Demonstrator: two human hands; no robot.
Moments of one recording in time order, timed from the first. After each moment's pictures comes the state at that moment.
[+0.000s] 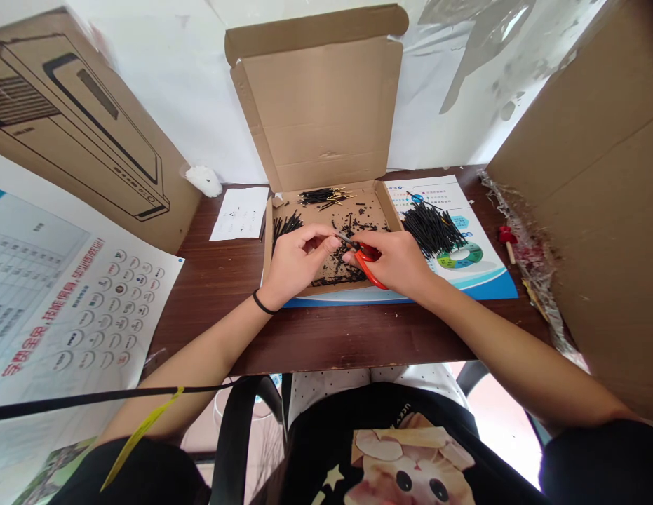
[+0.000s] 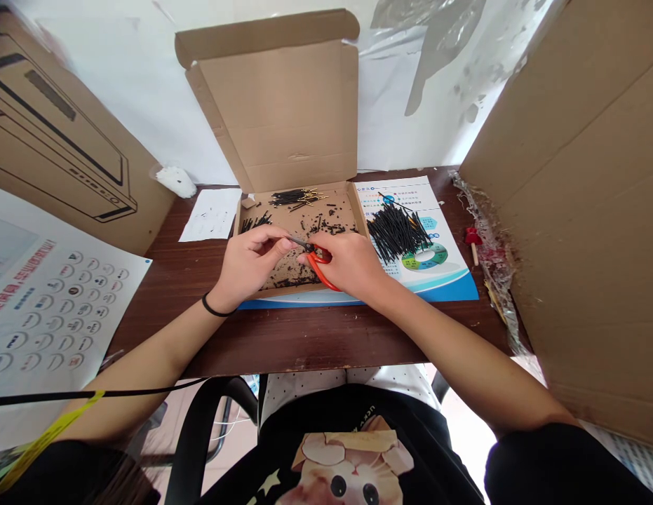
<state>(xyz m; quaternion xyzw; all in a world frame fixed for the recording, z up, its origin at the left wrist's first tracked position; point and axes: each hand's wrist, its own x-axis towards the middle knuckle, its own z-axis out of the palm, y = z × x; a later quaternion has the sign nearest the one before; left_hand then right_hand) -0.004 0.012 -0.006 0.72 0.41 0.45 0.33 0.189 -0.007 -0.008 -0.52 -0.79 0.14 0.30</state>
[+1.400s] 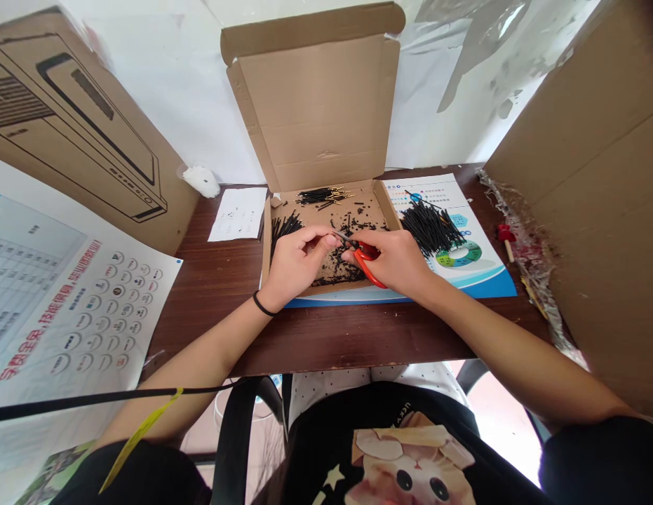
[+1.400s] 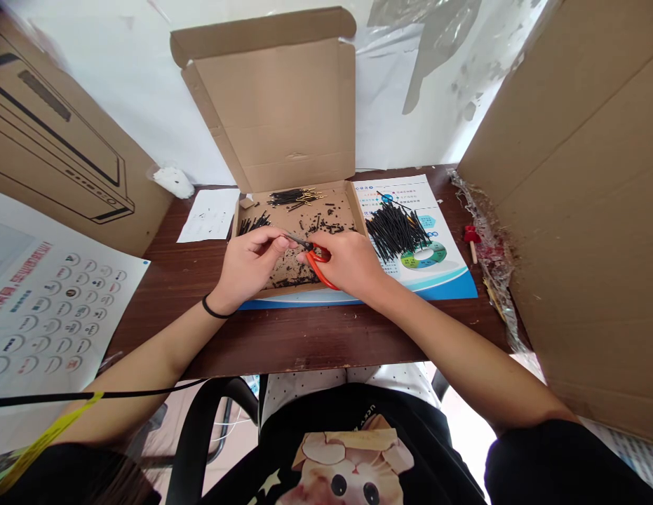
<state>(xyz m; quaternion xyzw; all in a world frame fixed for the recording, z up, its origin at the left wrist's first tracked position) -0.002 0.010 -0.004 0.73 0.41 0.44 0.32 0.189 -0.008 -0.005 -0.53 -0.78 0.13 0.30</state>
